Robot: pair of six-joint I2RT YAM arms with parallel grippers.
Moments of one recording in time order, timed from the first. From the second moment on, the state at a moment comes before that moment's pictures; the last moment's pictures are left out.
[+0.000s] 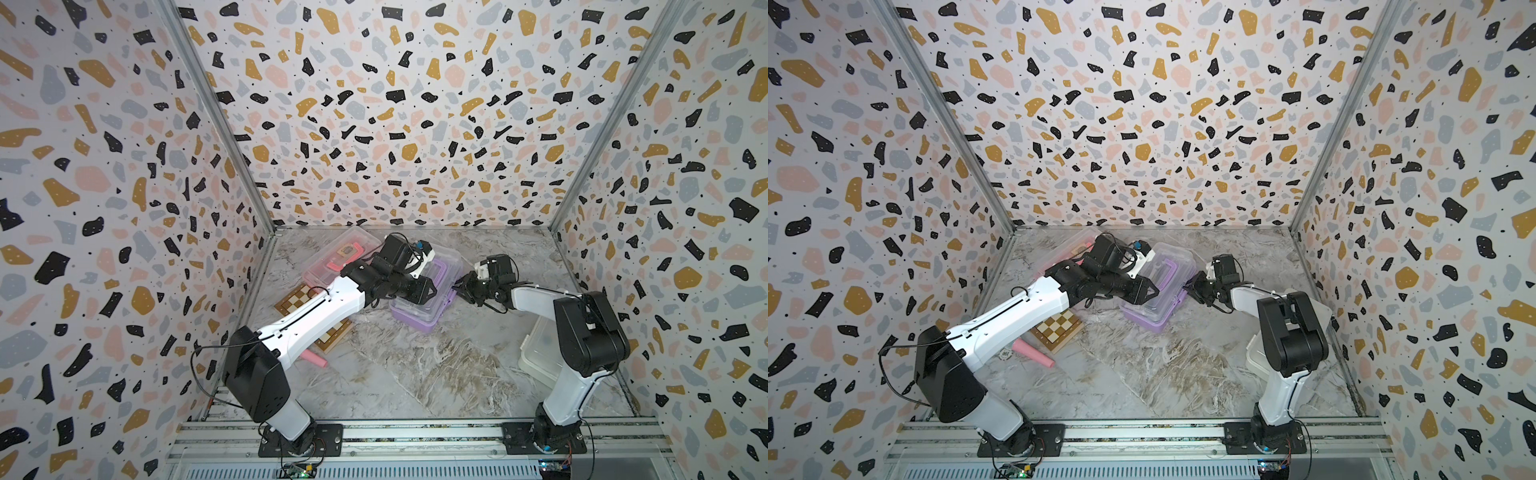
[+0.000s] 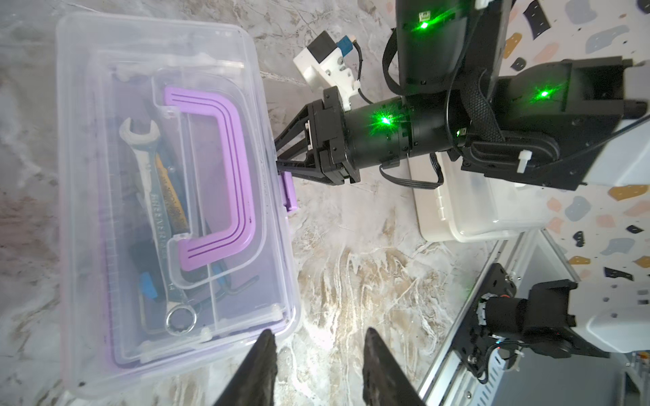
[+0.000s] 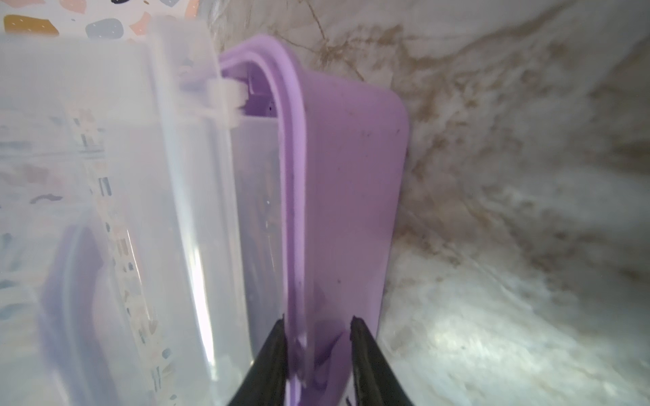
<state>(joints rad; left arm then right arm) -0.69 1.59 1.44 -0.63 0.35 -0.25 0.26 1.77 1.00 -0.02 -0.56 0.92</state>
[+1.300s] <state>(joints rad) -0.45 2.20 2.02 -0.77 0.52 -0.30 0.15 1.43 0.83 -0.07 -0.50 0.40</state>
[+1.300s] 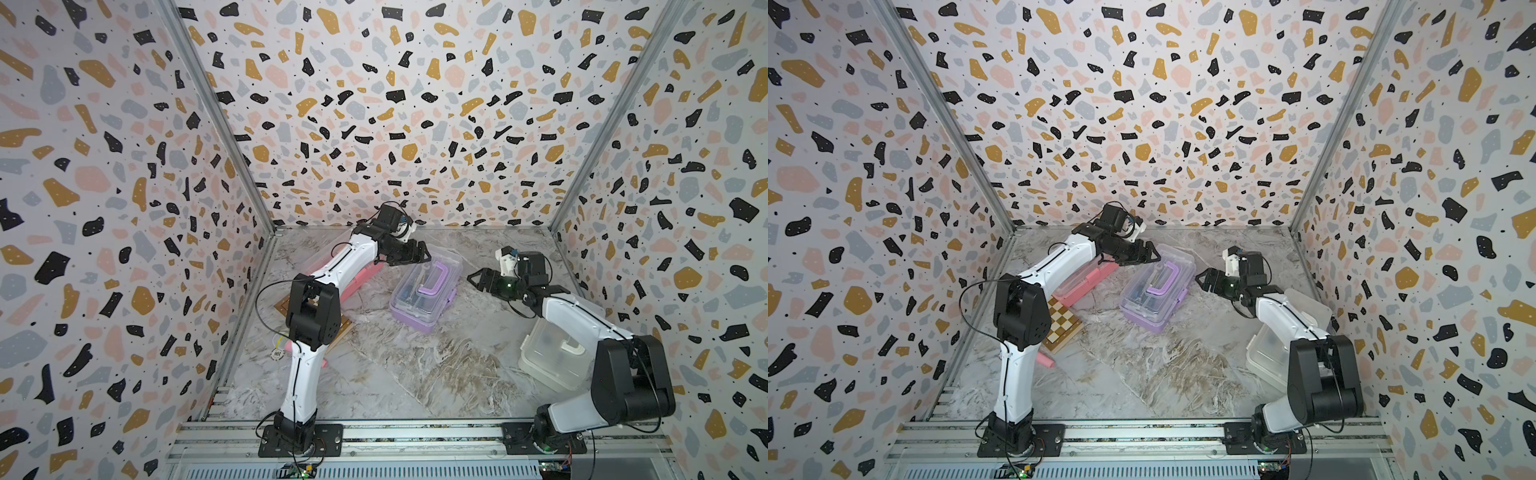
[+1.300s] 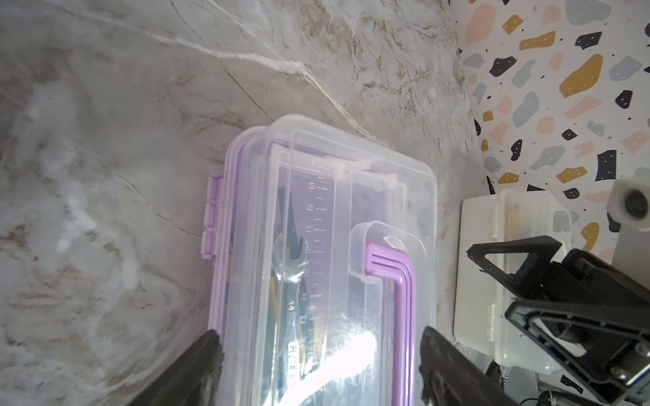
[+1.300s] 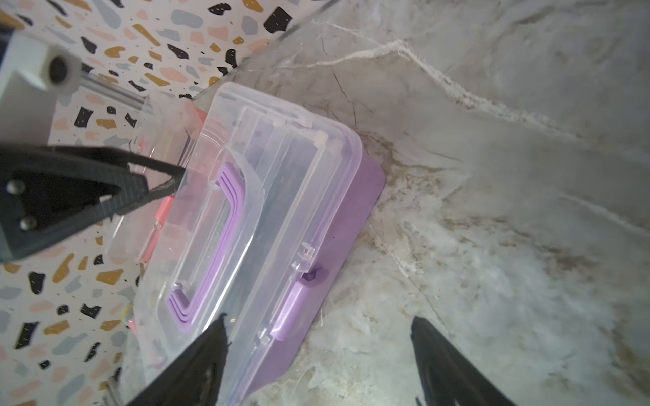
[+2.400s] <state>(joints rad) -0.41 2.25 2.06 -0.81 0.57 -0.32 0.28 1.79 0.73 0.46 -0.73 -0.07</state>
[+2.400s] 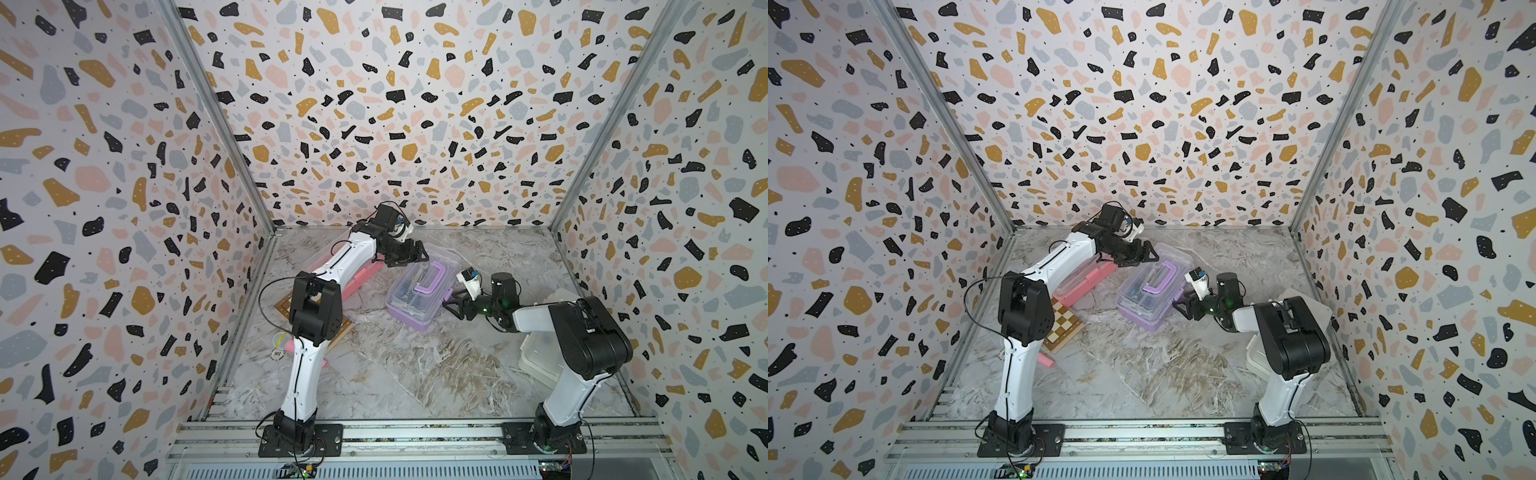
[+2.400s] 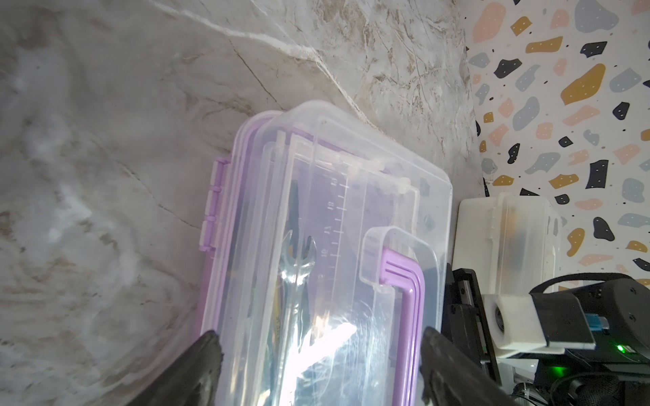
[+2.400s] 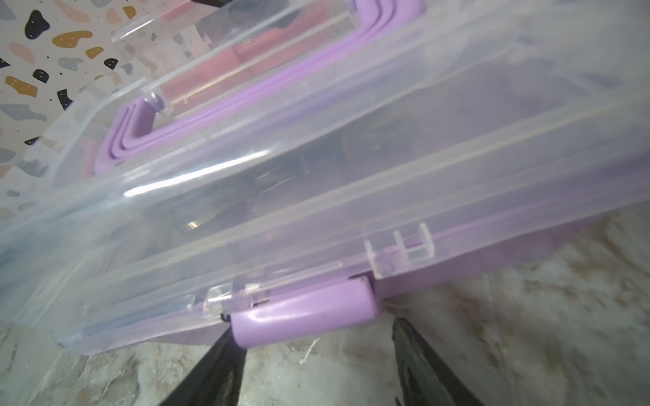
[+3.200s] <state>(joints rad) -0.38 2.30 2.08 -0.83 0.58 -0.29 0.40 1.77 0.77 0.44 -0.54 -0.20</state>
